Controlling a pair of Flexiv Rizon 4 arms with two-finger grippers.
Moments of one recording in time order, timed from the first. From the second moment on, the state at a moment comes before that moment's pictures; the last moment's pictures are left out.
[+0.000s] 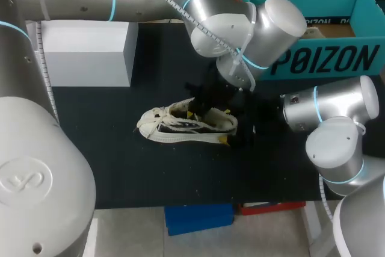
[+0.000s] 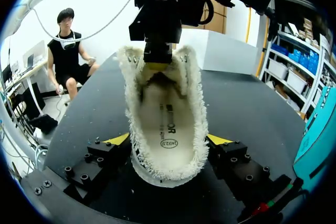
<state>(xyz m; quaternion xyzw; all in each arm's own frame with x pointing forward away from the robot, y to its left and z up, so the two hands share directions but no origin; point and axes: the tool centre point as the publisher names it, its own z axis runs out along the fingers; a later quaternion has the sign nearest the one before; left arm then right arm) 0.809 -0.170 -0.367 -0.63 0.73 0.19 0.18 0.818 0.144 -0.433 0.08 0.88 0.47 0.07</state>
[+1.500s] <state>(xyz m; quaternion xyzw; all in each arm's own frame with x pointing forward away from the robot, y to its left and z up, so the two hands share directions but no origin) 0.795 -0.041 -0.335 -0.73 0.64 0.15 0.19 0.818 0.145 -0.433 0.08 0.88 0.47 0.07</state>
